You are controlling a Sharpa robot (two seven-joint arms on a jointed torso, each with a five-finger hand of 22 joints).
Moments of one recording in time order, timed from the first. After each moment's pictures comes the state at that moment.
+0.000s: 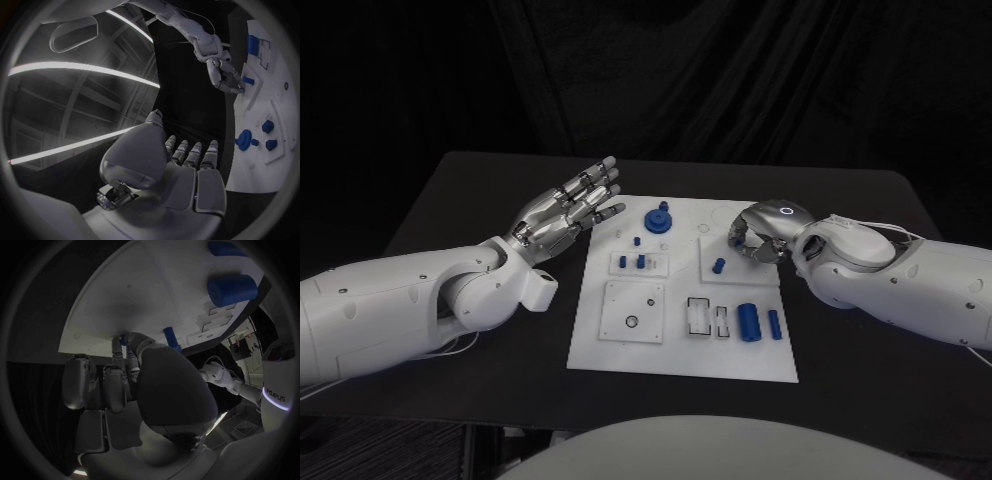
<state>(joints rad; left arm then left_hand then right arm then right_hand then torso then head) 1.16 -0.98 -0.21 1.59 -0.12 0.08 0.68 1.43 0.22 -0.24 0.27 0.48 0.16 -0.06 0.02 0.02 0.02 0.08 0.09 0.02 0.01 0.18 0.00 0.00 0.17 0.02 0.29 0.01 0.05 1.21 -0.77 -0.24 1.40 -1.66 -0.39 -0.12 1.54 -0.13 0.39 0.11 0.37 1.05 0.12 0.22 0.37 1.03 0.07 0.41 0.21 1.47 0.00 1.50 1.31 0.07 1.44 0.11 1.32 1.31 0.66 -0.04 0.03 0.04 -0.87</state>
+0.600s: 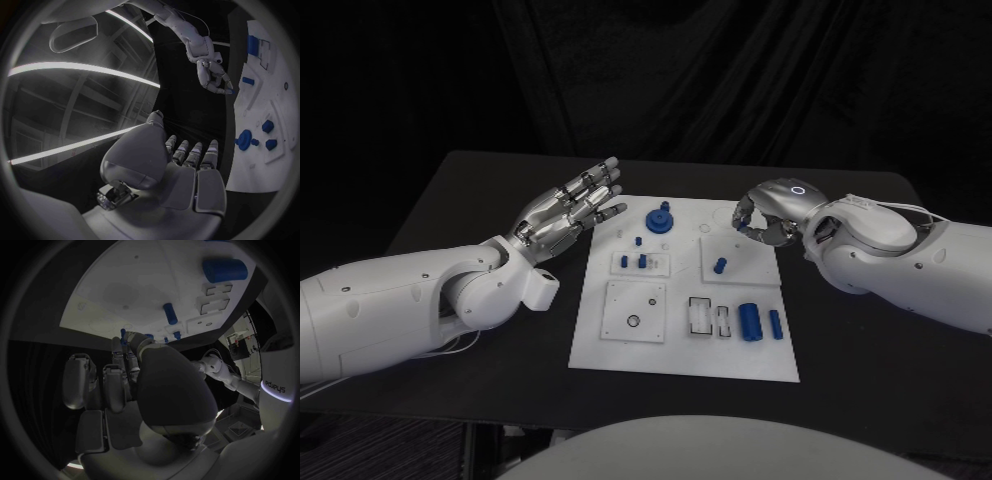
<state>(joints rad) 1.16 -0.98 -0.21 1.59 -0.12 0.08 0.68 1.44 0.23 -0.23 0.26 0.49 0.16 -0.05 0.02 0.02 0.02 0.09 0.09 0.02 0.01 0.19 0.00 0.00 0.17 0.02 0.29 0.01 0.06 1.29 -0.82 -0.24 1.47 -1.66 -0.39 -0.12 1.54 -0.13 0.40 0.10 0.32 1.05 0.12 0.22 0.39 1.04 0.07 0.40 0.20 1.47 0.00 1.50 1.31 0.07 1.43 0.11 1.32 1.31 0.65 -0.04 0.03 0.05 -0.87</state>
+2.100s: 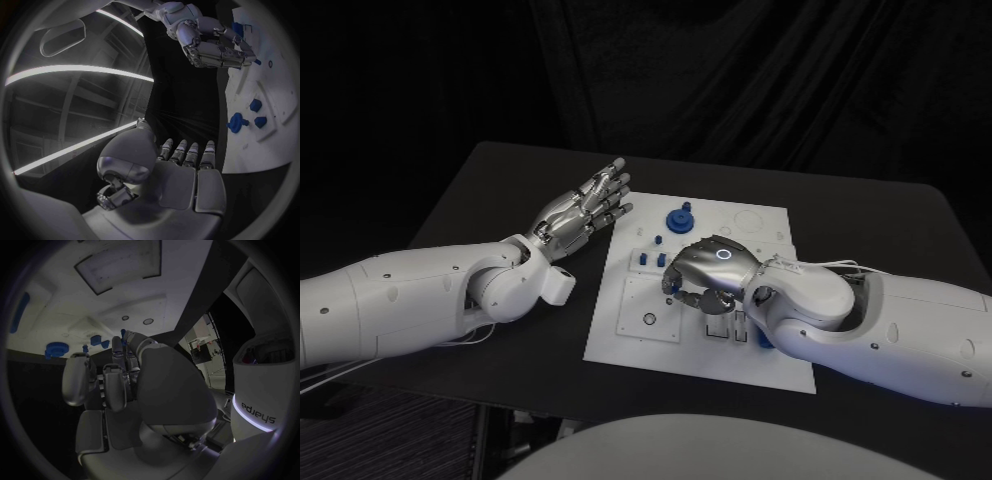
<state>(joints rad) 1.12 -0.97 -0.21 1.54 -0.12 0.01 0.68 1.05 0.29 -0.36 0.29 0.05 0.07 -0.14 0.02 0.01 0.02 0.00 0.09 0.02 0.00 0.05 0.00 0.00 0.17 0.01 0.18 0.01 0.02 1.19 -0.66 -0.25 1.67 -1.83 -0.33 -0.13 1.54 -0.13 0.41 0.09 0.26 1.04 0.13 0.20 0.40 1.07 0.07 0.38 0.20 1.47 0.00 1.48 1.31 0.07 1.42 0.10 1.30 1.31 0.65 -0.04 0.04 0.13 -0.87</state>
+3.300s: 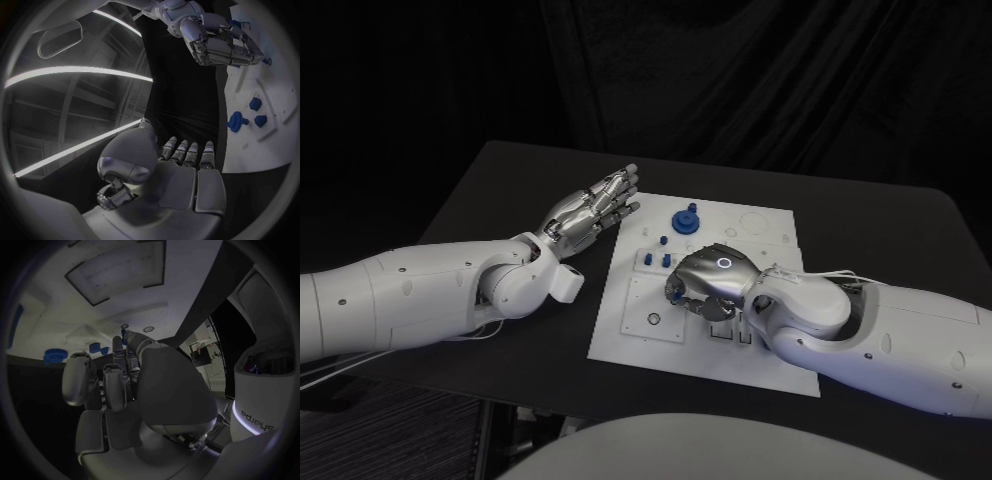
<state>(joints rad) 1.12 -0.96 -0.21 1.54 -0.12 -0.01 0.68 1.10 0.29 -0.30 0.29 0.13 0.12 -0.05 0.02 0.02 0.02 0.07 0.08 0.02 0.00 0.09 0.00 0.00 0.17 0.01 0.18 0.01 0.01 1.16 -0.62 -0.25 1.63 -1.86 -0.33 -0.12 1.53 -0.14 0.41 0.10 0.25 1.03 0.13 0.20 0.40 1.08 0.06 0.37 0.20 1.47 0.00 1.48 1.31 0.07 1.42 0.10 1.30 1.31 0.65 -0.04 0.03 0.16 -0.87</state>
